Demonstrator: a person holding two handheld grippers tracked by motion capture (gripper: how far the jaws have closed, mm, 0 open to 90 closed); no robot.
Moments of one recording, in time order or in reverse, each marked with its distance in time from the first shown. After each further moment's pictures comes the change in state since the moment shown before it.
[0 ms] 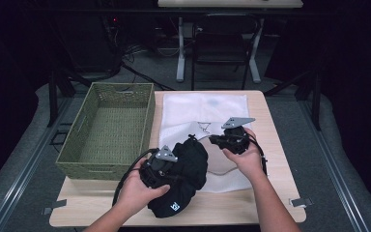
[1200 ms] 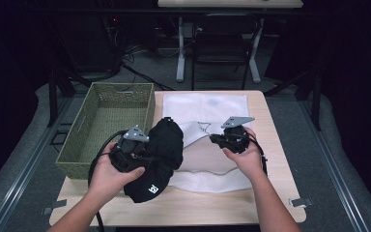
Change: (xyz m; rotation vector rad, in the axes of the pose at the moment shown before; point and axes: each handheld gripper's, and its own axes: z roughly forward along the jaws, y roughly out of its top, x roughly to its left) left arm 0.032 0.003 -0.072 -0.040 0.128 -0.066; right arm -0.002 0.001 0.001 0.008 -0.020 -0.008
